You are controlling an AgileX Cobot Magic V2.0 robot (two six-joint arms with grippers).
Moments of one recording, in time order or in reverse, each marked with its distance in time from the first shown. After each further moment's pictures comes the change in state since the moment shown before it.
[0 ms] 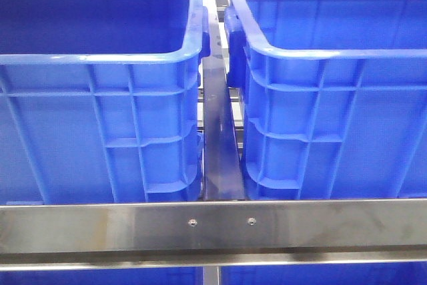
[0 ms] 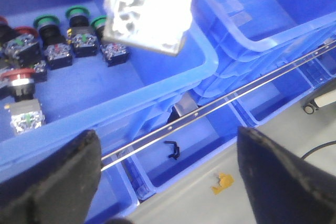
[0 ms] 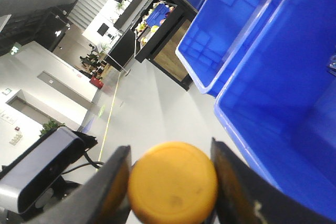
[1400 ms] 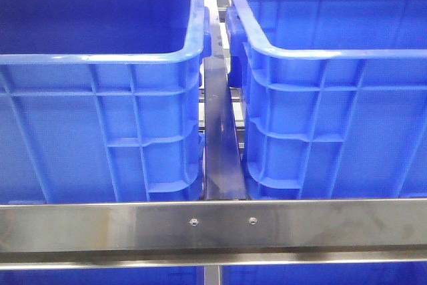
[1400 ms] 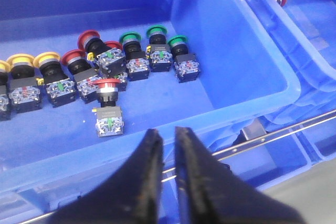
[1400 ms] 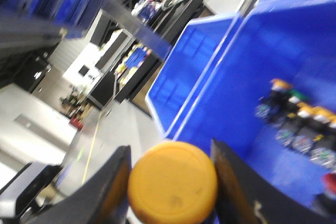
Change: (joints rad) left arm 0.000 -0.016 0.000 0.353 0.055 -0.302; right arm -0.293 0.000 0.000 0.000 0.125 0.001
